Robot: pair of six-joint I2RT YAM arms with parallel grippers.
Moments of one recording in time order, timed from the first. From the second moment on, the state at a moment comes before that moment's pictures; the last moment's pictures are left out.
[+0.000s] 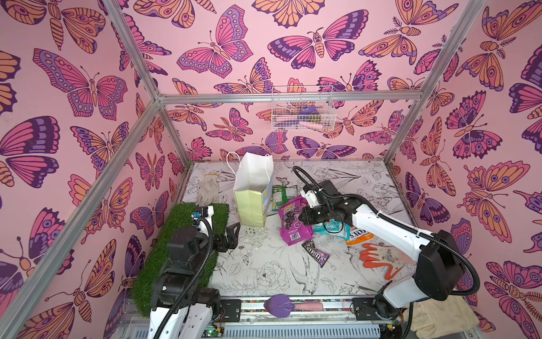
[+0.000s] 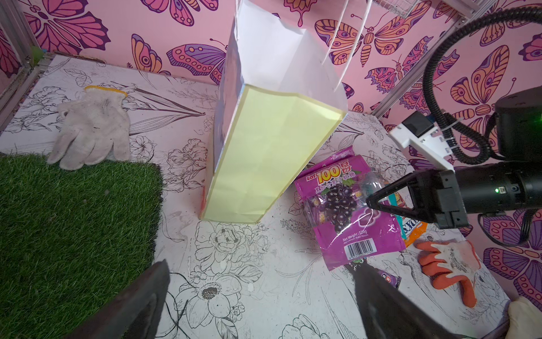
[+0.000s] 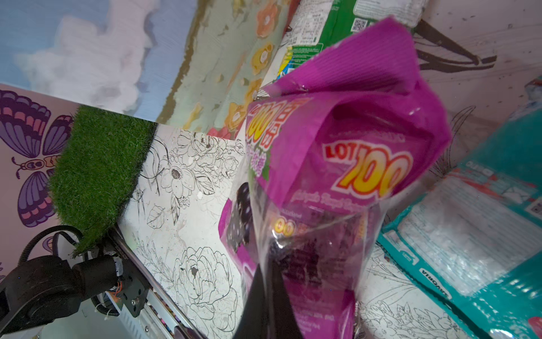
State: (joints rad) left arm -0.11 0.45 0.75 -0.71 0.25 -0.26; right arm 0.66 1.53 1.17 -0.55 -0.28 0.45
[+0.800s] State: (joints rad) left arm -0.11 0.45 0.75 -0.71 0.25 -0.26; right arm 0.66 1.41 1.15 -0.53 -0.29 0.46
